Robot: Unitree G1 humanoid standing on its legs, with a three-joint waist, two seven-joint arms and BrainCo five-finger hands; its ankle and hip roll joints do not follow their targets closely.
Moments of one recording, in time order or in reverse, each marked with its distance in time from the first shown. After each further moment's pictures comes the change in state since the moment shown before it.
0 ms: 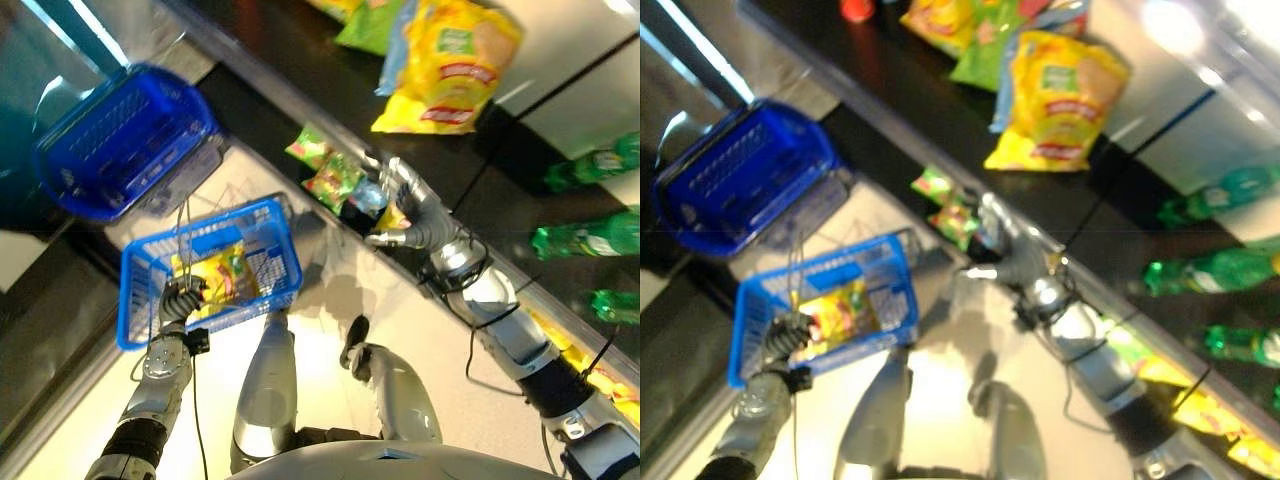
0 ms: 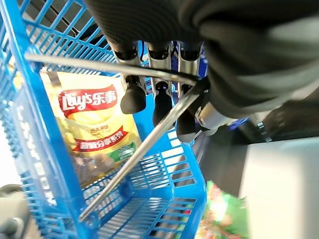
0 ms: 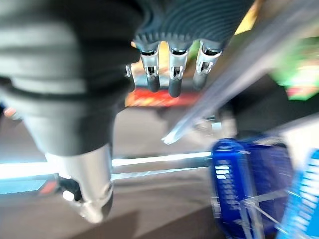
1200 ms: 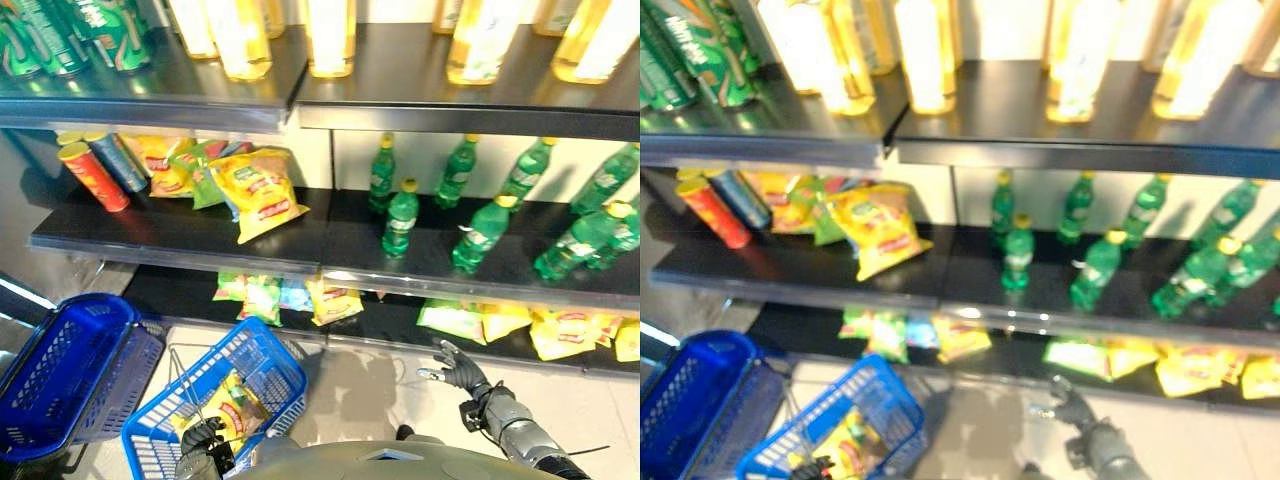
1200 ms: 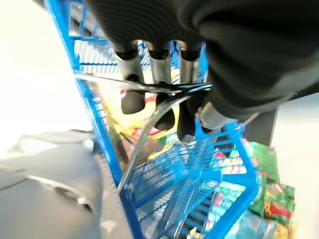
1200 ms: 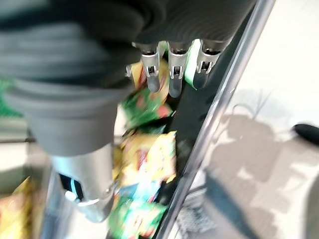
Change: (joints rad) left arm 0.103 -0.235 0.144 0.544 -0.107 -0.006 -0.059; right arm 0.236 0.132 -0.134 0.828 -0.230 0.086 -0.039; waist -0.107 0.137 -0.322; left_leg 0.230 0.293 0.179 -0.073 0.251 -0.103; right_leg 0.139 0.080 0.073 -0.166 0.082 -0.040
